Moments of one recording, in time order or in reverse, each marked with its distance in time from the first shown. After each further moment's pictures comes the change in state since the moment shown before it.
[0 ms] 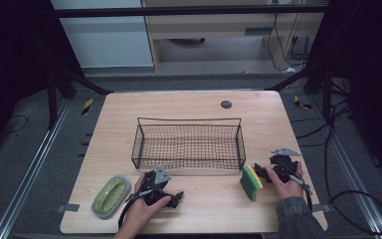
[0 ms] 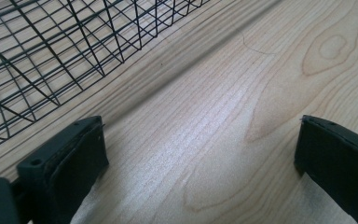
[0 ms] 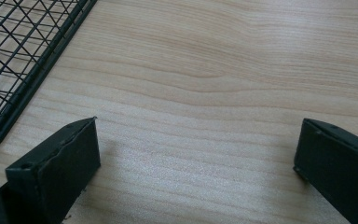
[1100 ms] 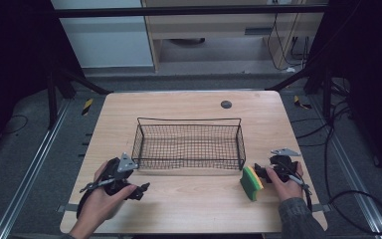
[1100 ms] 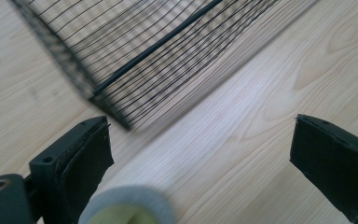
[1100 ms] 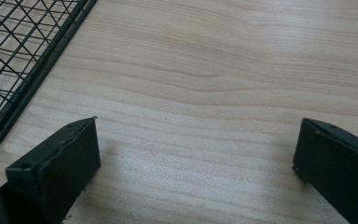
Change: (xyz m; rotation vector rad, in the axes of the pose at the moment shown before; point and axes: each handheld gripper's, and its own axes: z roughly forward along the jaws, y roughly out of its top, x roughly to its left) left arm 0.058 0.019 -0.114 0.116 0.117 0.051; right arm 0.000 -0.001 0.000 -0.003 -0.006 -0.005
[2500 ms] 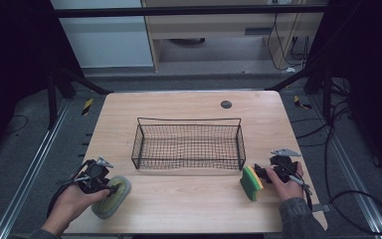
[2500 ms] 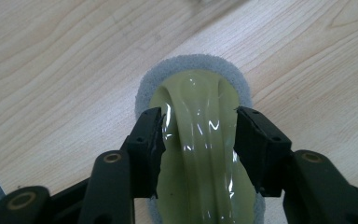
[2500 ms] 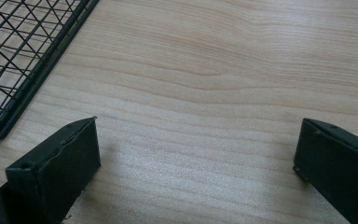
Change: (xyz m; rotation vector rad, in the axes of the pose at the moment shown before) left arm 0.049 -0.040 -0.002 0.308 -0.039 -0.151; right arm 0.000 -0.001 -0.001 0.003 0.011 0.000
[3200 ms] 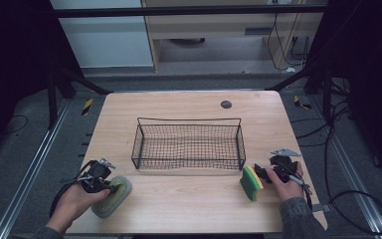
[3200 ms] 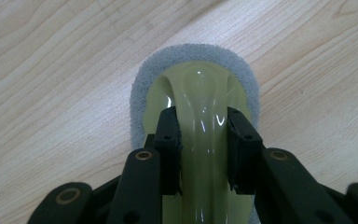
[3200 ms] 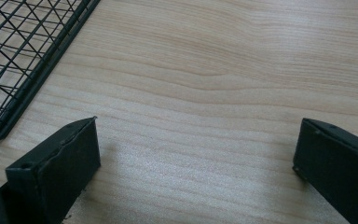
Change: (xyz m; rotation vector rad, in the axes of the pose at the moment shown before) left arm 0.002 0.002 0.008 0.031 -0.023 0.029; right arm 0.000 0.000 0.000 -0.001 0.000 -0.007
